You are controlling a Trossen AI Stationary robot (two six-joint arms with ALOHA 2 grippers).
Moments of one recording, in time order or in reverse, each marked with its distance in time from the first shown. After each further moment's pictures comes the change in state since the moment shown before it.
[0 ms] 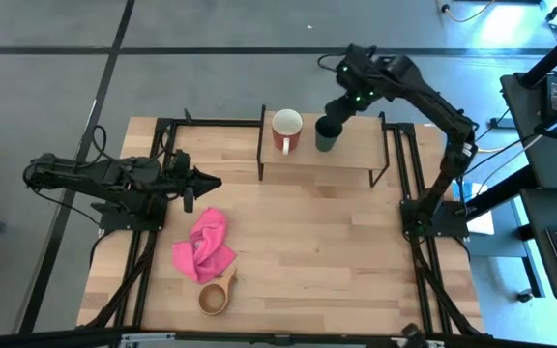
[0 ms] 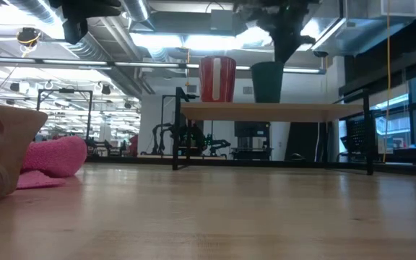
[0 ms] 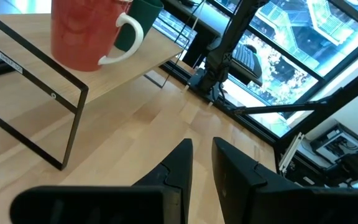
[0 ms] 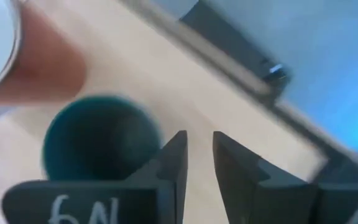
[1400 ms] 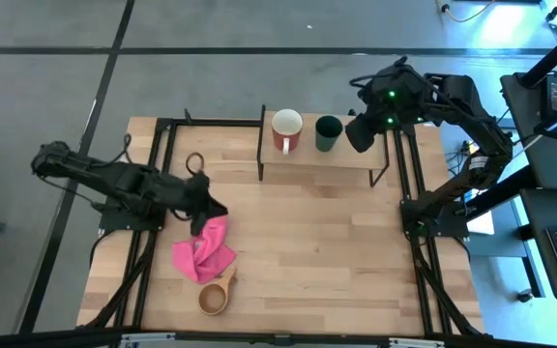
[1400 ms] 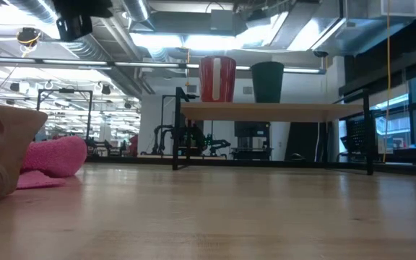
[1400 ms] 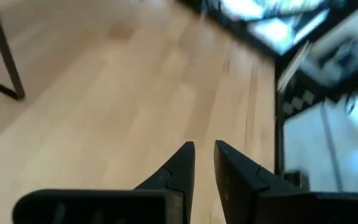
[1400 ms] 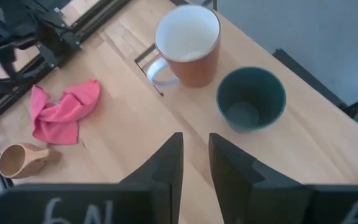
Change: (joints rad) left arm -0.153 0.258 0.154 -0.207 0.108 -0.083; right arm 0.343 -0.204 0.143 -0.069 -0.060 0.194
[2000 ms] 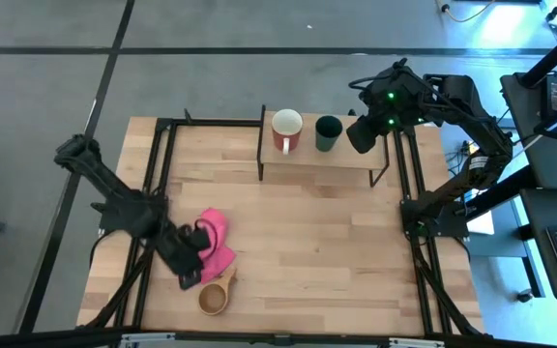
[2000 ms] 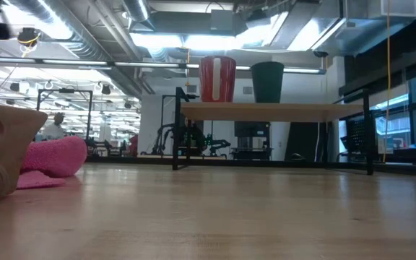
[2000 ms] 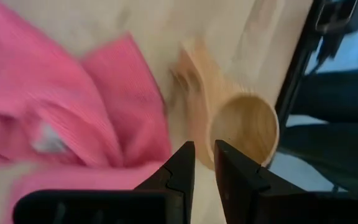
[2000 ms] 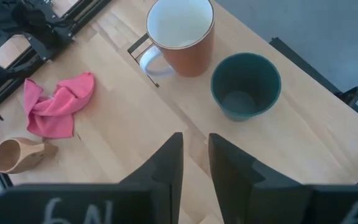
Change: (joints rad) left arm -0.440 0.367 0.124 -0.269 0.104 -0.452; right arm 0.000 0.000 0.000 -0.039 0.001 0.017
